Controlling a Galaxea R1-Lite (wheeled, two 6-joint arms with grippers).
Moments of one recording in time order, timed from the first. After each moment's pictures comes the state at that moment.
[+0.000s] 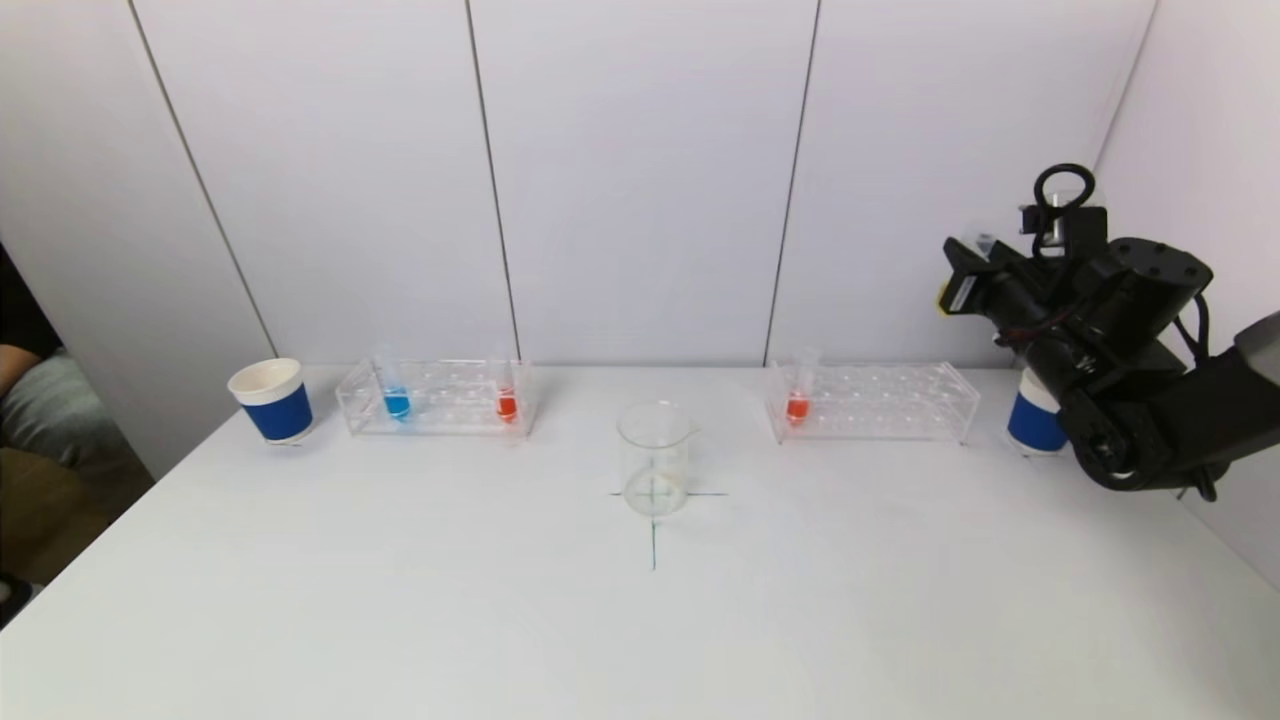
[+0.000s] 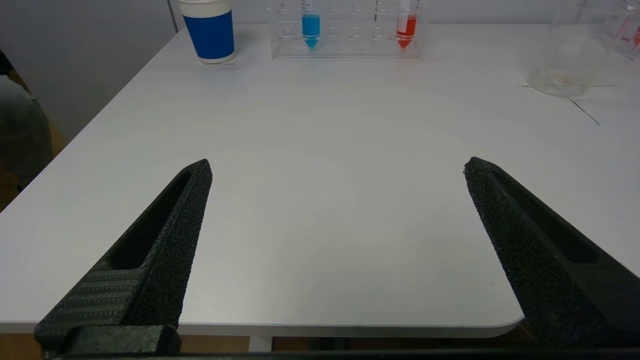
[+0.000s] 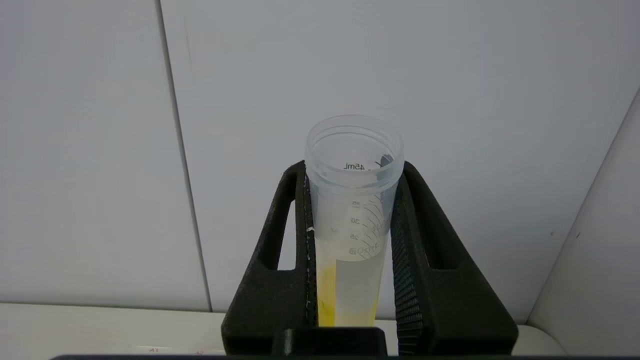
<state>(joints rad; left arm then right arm) 0.00 0.00 -0.02 0.05 0.00 -0.02 0.03 2.10 -1.03 -1.29 -0.03 -0.03</state>
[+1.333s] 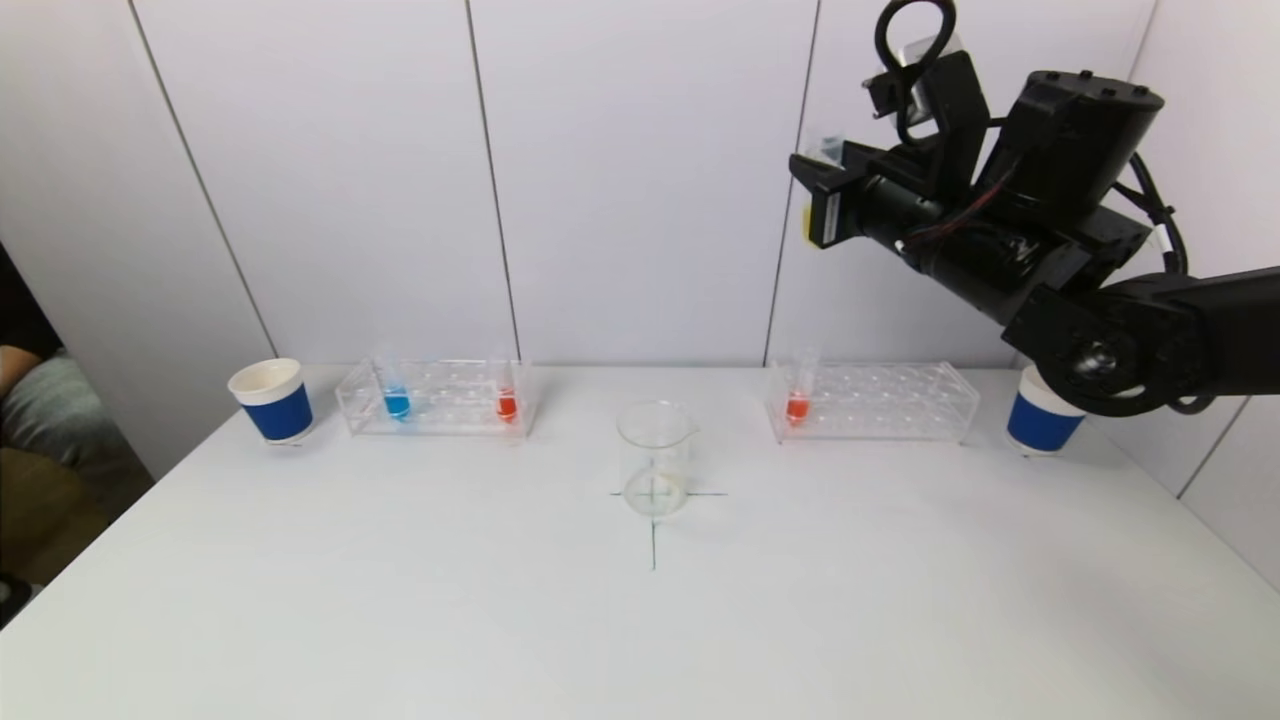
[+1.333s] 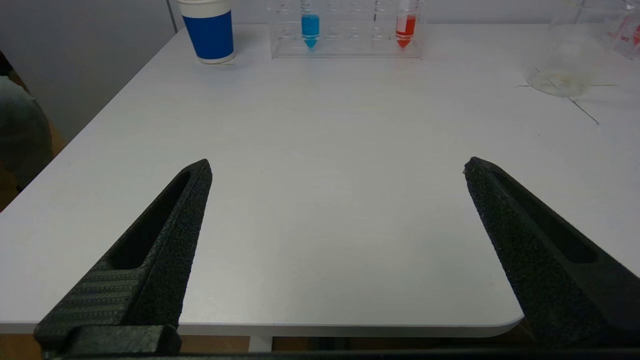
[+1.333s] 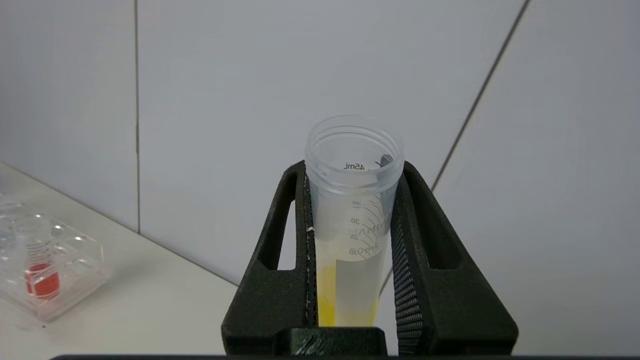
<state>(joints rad) 0.00 0.00 -0.02 0.05 0.00 -0.02 0.42 1.91 -1.29 -0.81 -0.03 -0.25</state>
